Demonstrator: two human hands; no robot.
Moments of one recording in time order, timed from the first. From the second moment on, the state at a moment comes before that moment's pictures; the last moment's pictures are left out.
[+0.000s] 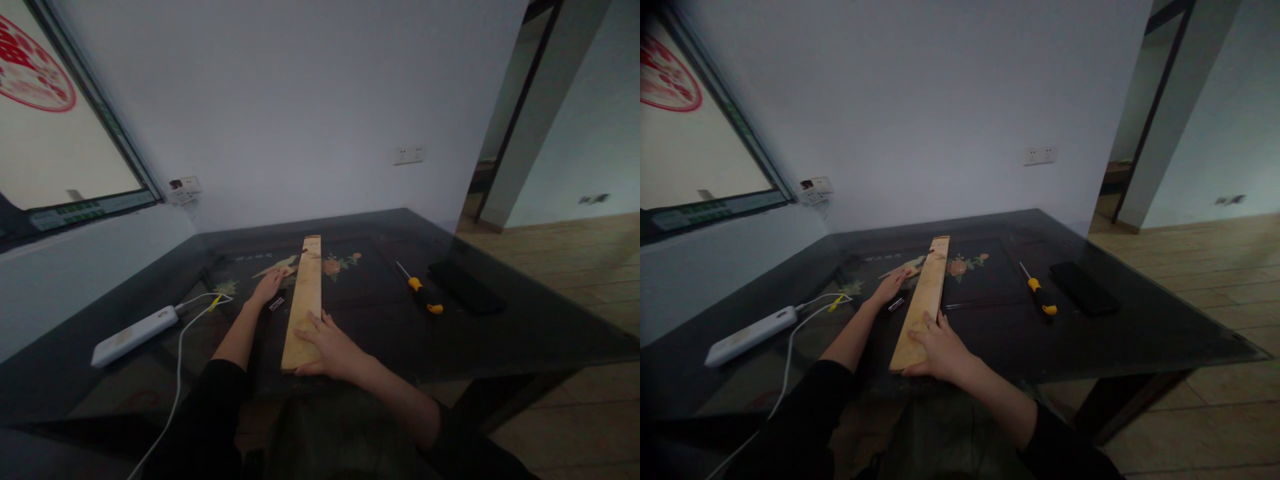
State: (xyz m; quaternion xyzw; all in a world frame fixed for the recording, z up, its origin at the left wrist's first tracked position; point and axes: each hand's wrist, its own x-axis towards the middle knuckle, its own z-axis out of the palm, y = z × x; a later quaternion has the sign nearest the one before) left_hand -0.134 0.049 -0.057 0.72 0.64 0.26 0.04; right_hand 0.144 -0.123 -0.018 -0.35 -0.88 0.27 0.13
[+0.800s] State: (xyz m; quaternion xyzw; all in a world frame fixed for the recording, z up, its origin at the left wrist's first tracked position) left_hand -0.147 0.030 -0.046 0.64 0.74 0.22 0.04; right_hand 0.343 -0.053 -0.034 -0.69 -0.72 0.00 0.07
